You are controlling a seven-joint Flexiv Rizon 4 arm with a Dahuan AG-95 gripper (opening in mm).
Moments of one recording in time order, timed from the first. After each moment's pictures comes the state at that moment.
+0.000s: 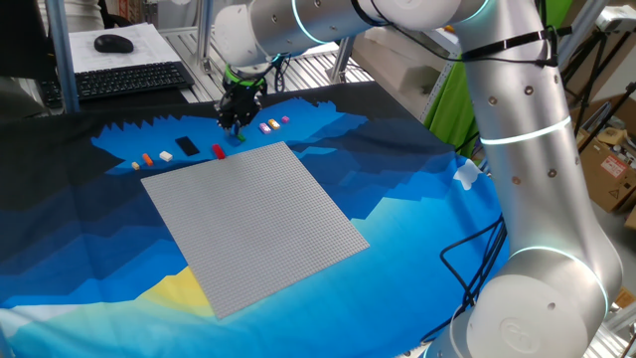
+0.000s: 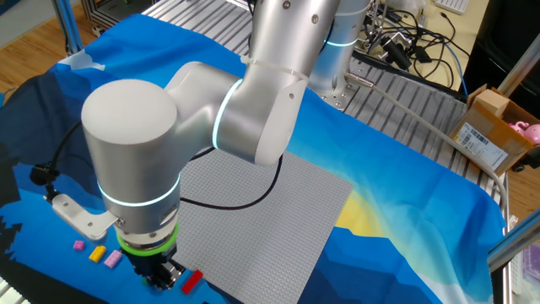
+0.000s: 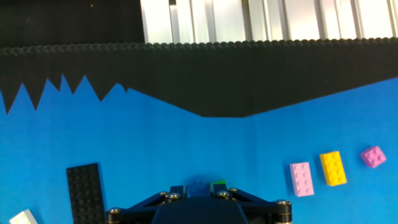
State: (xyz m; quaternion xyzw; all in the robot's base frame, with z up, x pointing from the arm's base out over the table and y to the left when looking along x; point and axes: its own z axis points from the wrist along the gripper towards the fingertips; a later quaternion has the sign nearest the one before) arm 0.767 -0.009 0.014 0.03 1.00 0.01 0.06
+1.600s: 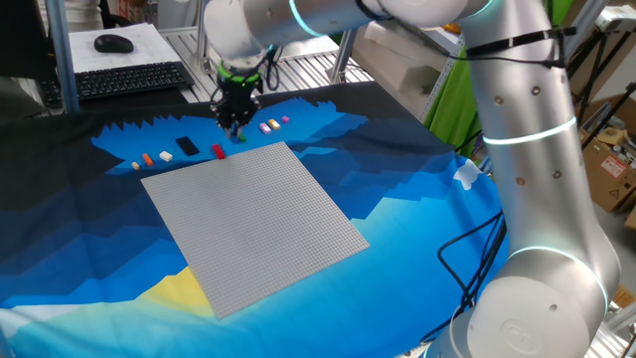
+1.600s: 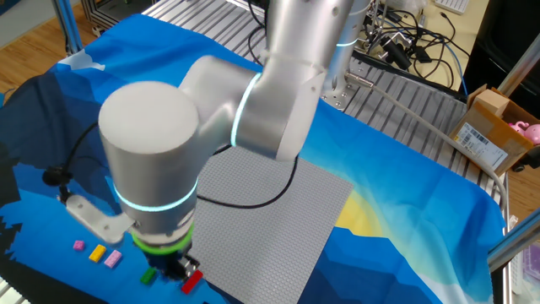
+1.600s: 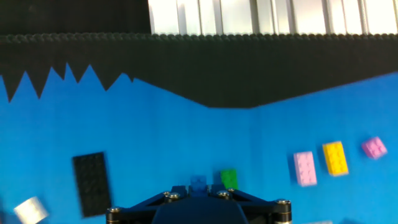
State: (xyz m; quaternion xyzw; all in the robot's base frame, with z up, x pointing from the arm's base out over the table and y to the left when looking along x) arm 0.731 -0.001 0.045 0.04 1.00 0.00 0.01
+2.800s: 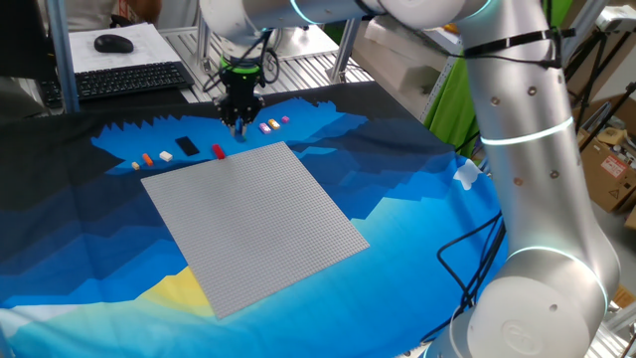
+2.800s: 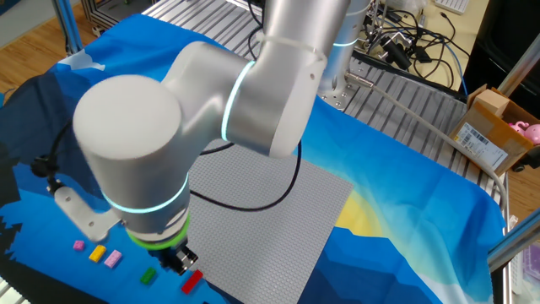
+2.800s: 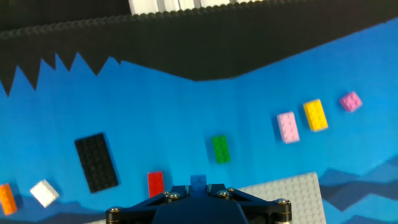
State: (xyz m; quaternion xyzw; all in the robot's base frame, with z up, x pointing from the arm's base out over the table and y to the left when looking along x) arm 0.734 -0.003 0.049 0.09 1.00 -0.03 -0.02
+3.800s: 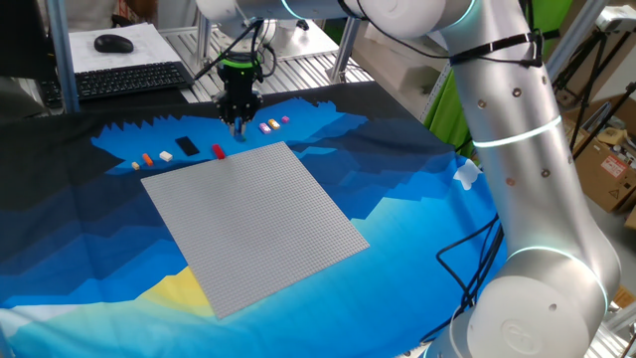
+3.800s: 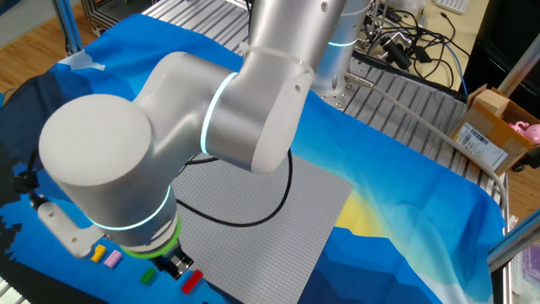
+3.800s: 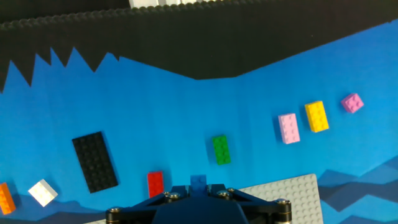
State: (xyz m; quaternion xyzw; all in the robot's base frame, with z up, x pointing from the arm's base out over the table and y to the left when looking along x) arm 0.732 -0.004 0.050 0.09 0.99 -0.01 -0.05
